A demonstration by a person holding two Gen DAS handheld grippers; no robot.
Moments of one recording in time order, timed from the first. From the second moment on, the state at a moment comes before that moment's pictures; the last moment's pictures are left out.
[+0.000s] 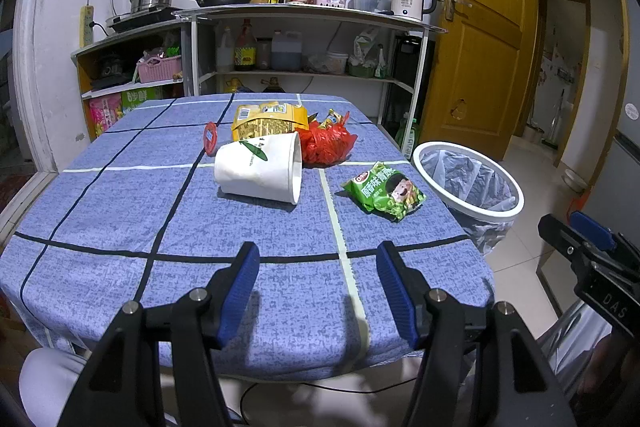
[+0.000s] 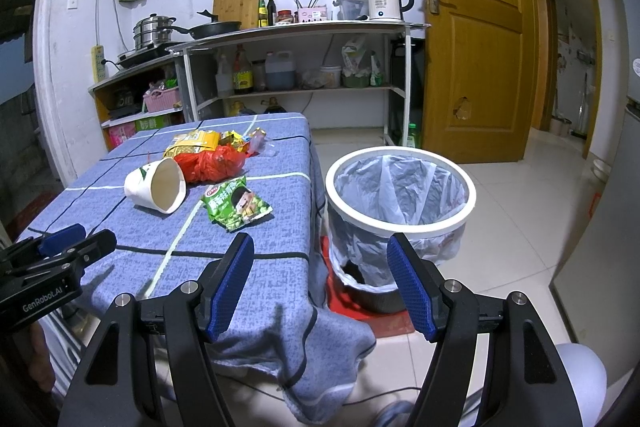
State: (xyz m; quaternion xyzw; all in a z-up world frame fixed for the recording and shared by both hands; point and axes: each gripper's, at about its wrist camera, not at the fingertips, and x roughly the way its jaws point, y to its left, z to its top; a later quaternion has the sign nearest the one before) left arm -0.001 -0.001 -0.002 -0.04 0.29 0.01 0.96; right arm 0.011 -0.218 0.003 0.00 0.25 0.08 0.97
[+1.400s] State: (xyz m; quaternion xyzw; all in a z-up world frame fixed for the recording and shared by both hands) left arm 0.095 0.071 0.008 -0.07 0.31 -0.02 0.95; right arm 0.138 -0.139 -0.024 -0.08 0.34 0.25 0.90
